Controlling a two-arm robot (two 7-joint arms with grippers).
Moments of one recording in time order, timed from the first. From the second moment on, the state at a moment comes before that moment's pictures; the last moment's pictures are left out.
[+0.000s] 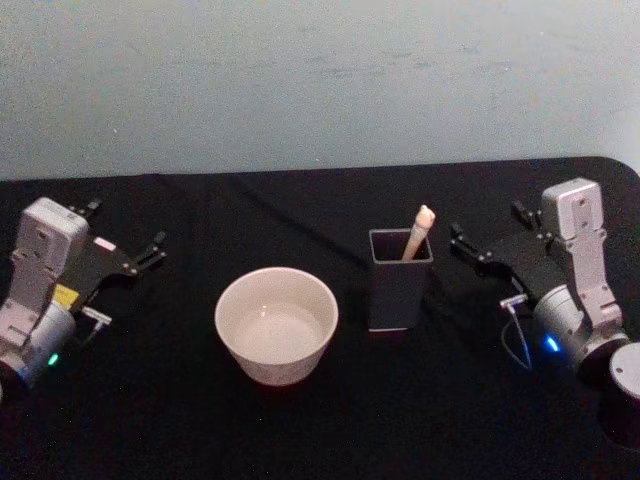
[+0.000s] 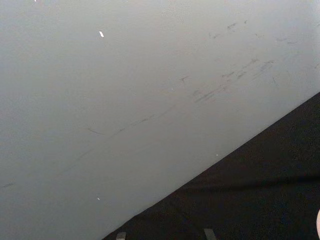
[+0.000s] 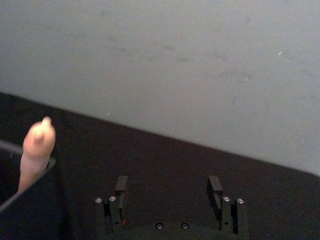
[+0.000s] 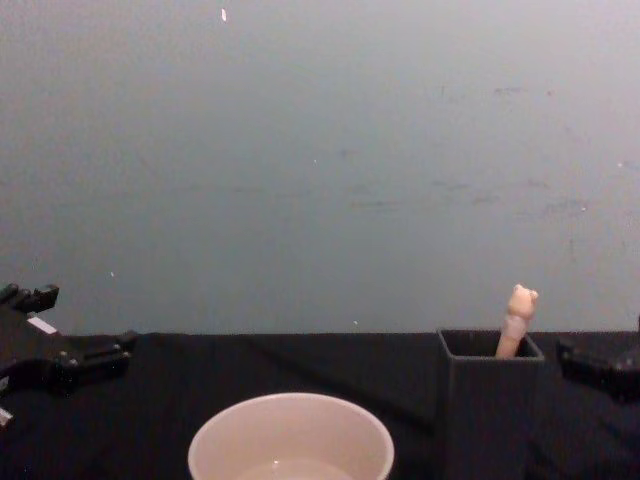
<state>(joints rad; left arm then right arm) -0.20 0.60 0.45 -1.41 -0.25 -0.12 0.03 0.17 0.27 -0.21 -1.35 0.12 -0.03 0.10</state>
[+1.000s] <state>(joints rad) -0.20 0.60 0.45 -1.41 -0.25 -0.12 0.03 0.17 0.26 -0.21 -1.32 0.10 -0.02 0.12</state>
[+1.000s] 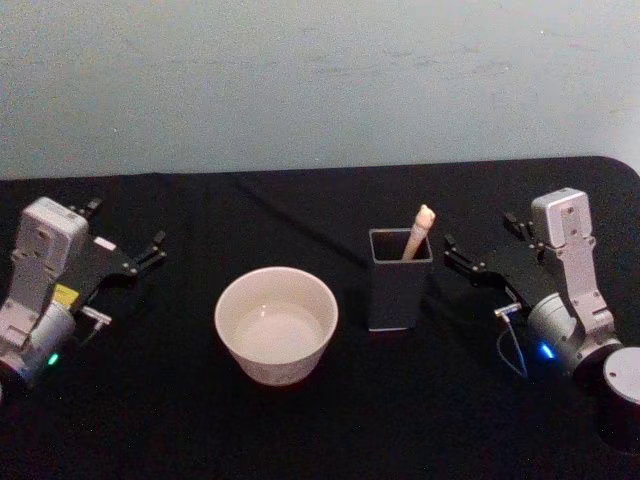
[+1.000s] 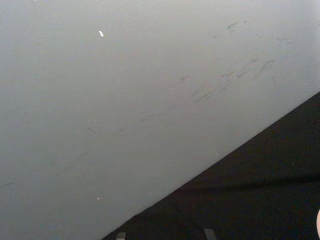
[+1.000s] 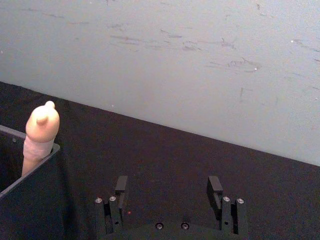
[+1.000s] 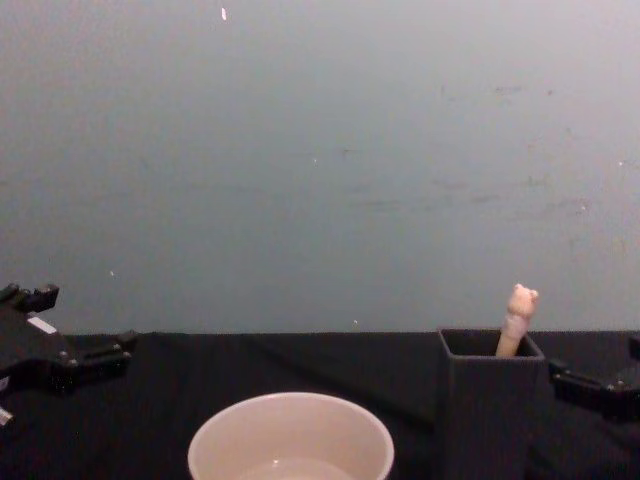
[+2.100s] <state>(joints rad) -0.20 0.60 0.45 -1.41 -0.25 -0.12 0.03 0.17 0.26 -0.21 -1.32 0.10 -0.03 0.12</state>
